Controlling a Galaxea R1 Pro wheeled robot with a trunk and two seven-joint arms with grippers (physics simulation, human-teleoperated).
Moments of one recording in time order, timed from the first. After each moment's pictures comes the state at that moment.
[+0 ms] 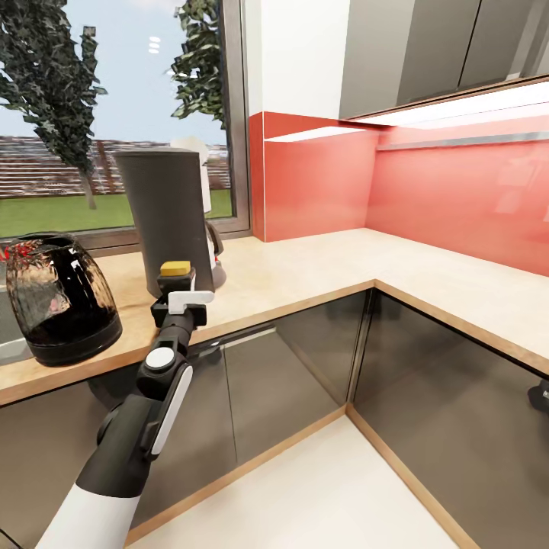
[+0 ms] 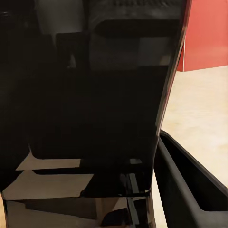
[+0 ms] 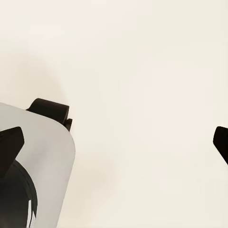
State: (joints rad) left arm -0.59 -0.04 -0.21 -1.55 -0.04 0.45 0.35; right arm 0.01 -0.14 0.02 -0.23 0.24 -0.24 0.00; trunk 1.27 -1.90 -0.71
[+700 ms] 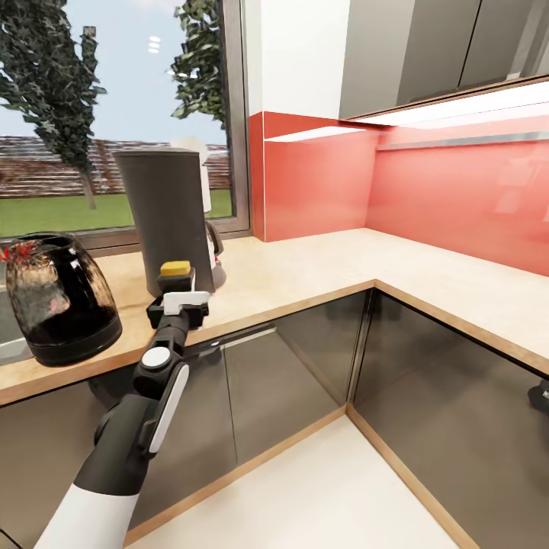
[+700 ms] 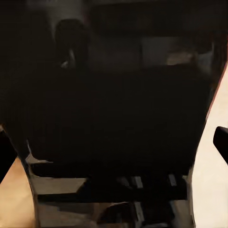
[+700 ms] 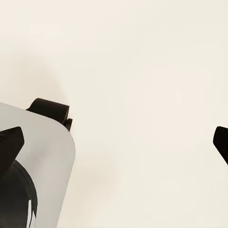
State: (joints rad) left arm -0.59 -0.04 -0.18 -1.55 -0.03 0.45 0.34; right arm 0.01 -0.14 0.02 -0.23 0.24 -0.24 0.00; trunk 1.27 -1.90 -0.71
